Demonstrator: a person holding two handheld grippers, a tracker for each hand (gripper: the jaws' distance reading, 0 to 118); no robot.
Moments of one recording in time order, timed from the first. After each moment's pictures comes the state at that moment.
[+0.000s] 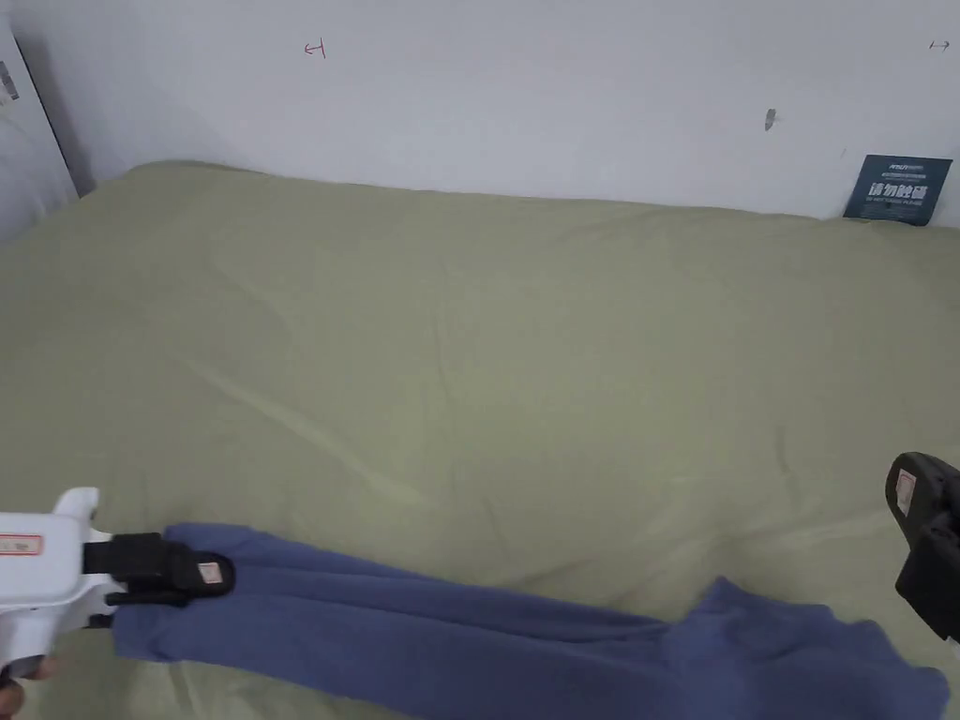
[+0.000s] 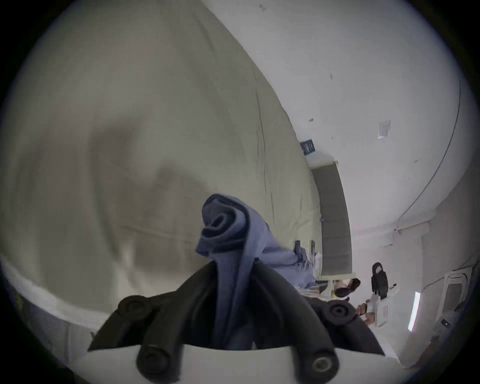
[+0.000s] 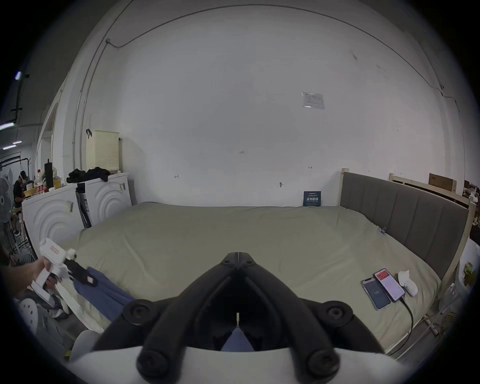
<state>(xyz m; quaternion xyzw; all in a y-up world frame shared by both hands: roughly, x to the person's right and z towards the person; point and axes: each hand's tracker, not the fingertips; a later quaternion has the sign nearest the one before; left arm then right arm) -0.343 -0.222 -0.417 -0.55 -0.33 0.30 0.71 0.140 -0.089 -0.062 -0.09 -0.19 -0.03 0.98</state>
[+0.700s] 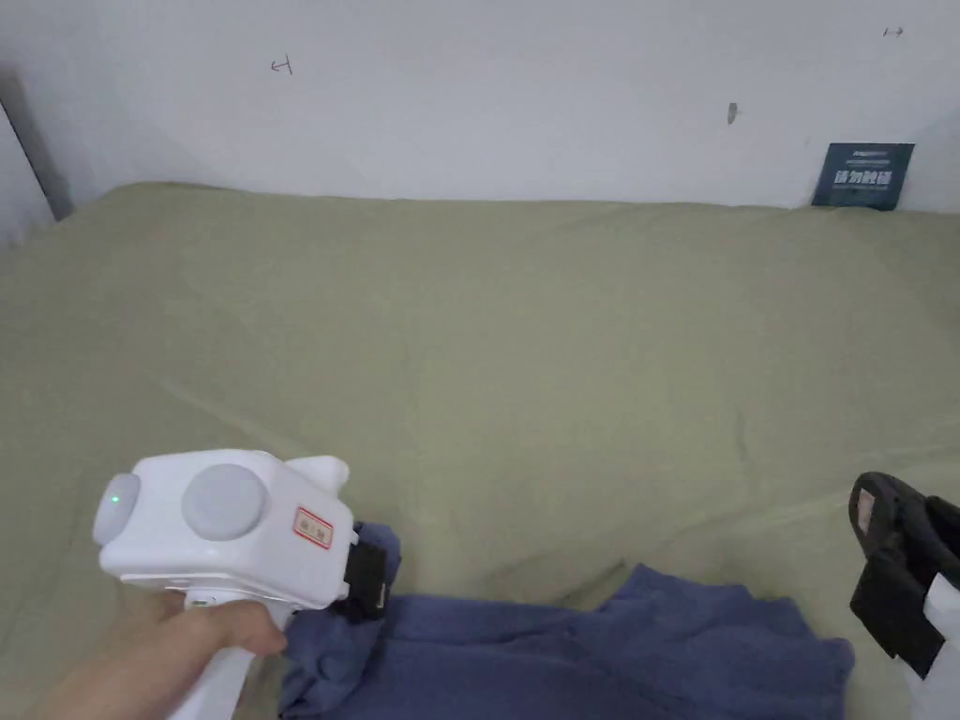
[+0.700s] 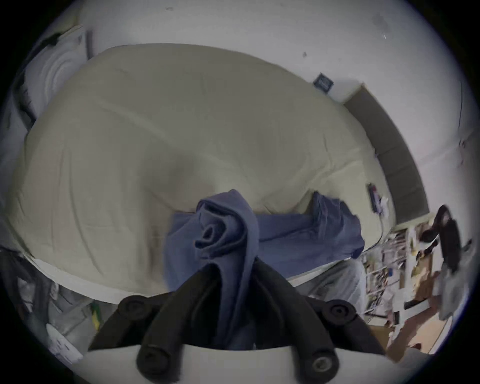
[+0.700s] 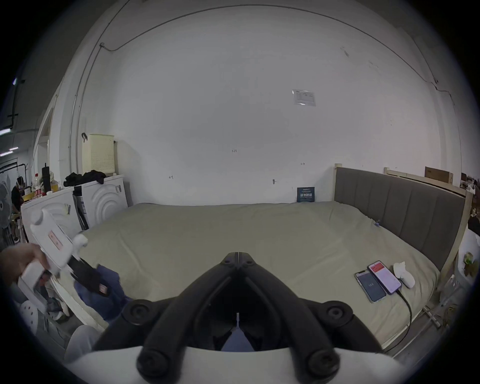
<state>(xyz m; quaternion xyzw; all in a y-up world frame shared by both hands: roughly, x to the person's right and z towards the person) -0.091 -0.162 -0.320 -0.57 -0.30 -0.05 0.76 0.161 -0.105 -0.033 -0.09 -0.21 -0.05 0.97</state>
